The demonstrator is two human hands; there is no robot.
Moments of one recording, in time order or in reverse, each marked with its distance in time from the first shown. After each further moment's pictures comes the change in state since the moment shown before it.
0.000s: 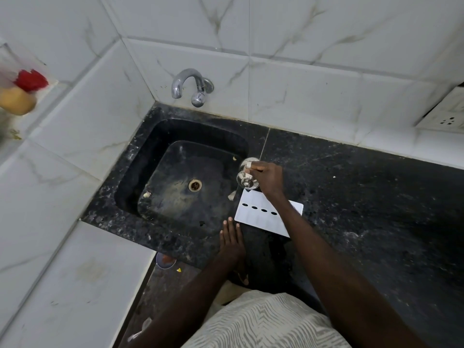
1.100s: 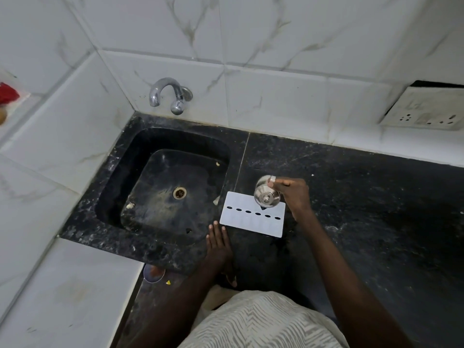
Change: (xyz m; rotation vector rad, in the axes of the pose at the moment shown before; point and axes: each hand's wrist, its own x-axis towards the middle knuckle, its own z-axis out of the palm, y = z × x) left_hand 0.007 0.000 -0.001 0.065 -0.227 -0.027; right_hand -0.047 0.036 -0.105 0.305 0.102 0.301
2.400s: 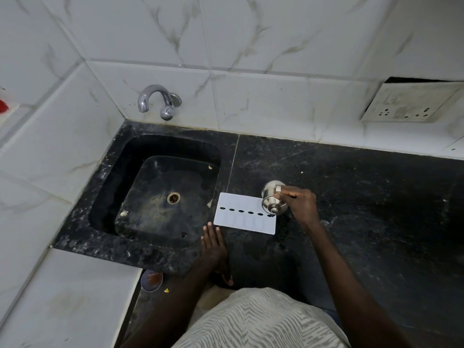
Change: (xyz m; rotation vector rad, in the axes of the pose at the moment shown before) left_hand -0.005 0.004 -0.007 0.016 -0.038 0.004; right_hand -0.026 0.030 -0.055 -0.193 0.017 -0.219
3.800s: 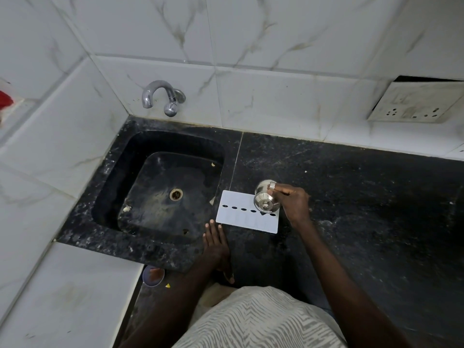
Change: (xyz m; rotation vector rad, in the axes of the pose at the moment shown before) left_hand 0.009 -0.002 0.004 0.027 -0.011 -0.021; right_hand -0.001 -0.011 0.034 0.103 0.045 0.089
